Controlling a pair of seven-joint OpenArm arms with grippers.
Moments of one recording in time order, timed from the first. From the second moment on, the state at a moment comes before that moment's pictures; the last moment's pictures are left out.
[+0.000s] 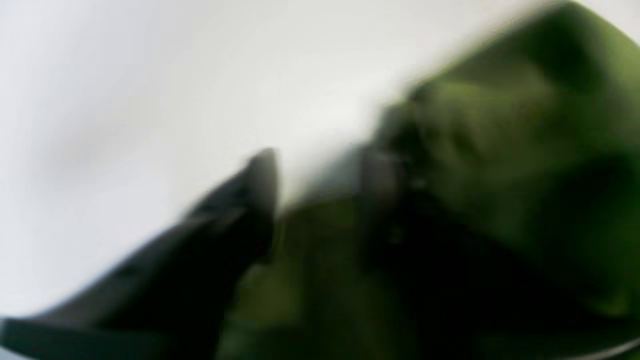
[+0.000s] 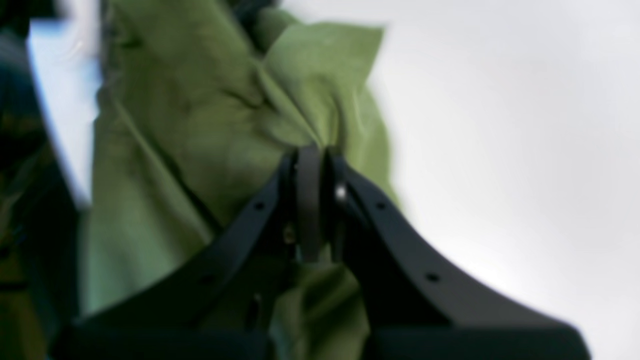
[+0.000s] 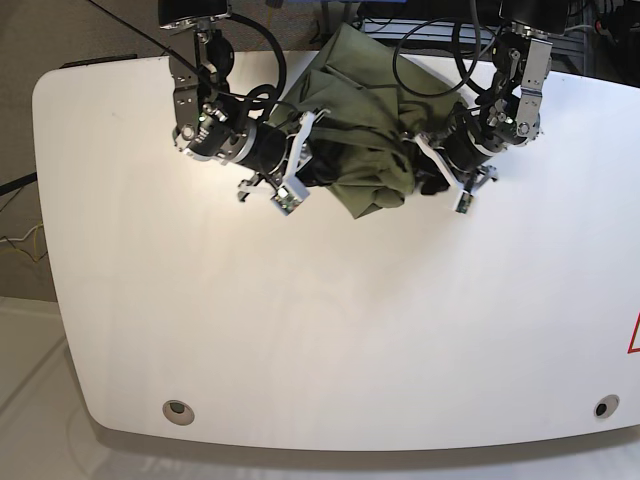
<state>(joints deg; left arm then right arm) 11.3 -17.1 8.4 88.0 -29.7 -18.7 33.2 -8.6 3.5 -4.2 100.4 20.7 39.7 -48.6</state>
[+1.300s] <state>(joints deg) 31.7 -13.8 -5.5 116.6 -44.9 -17.0 38.0 8.4 8.7 -2.6 96.0 18.8 40.1 -52.5</state>
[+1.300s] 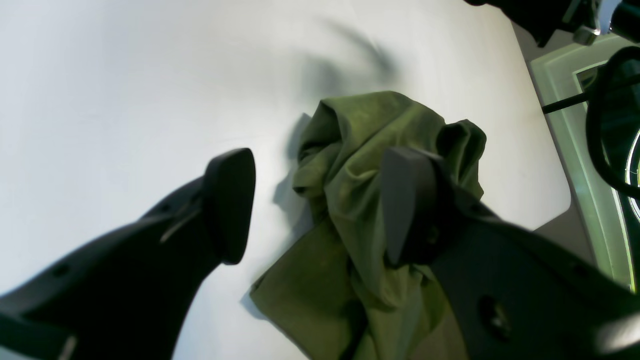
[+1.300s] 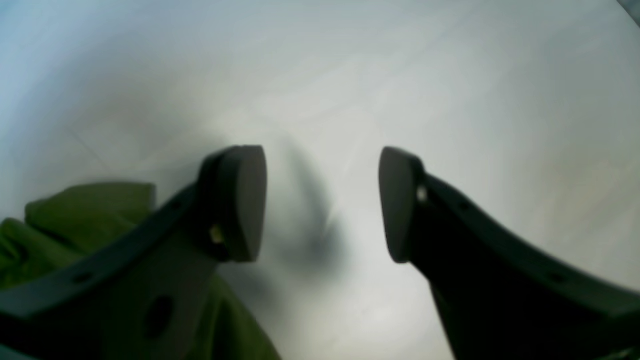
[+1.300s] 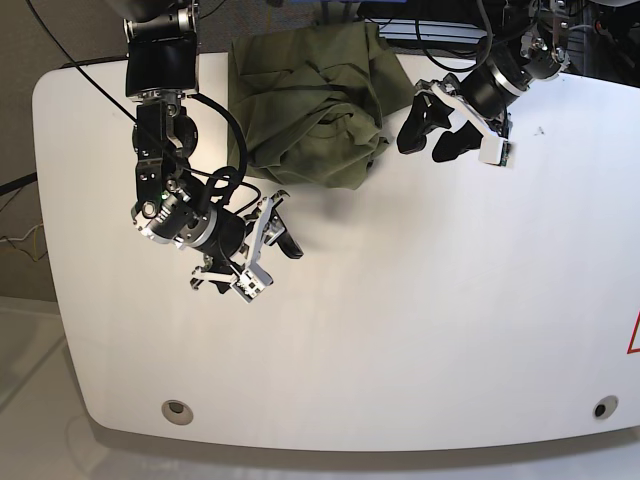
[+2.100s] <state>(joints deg) 21.7 -17.3 -11.5 111.0 -58.2 -15.7 45.4 8.3 8.3 -3.1 106.8 18.8 39.5 -62.6</state>
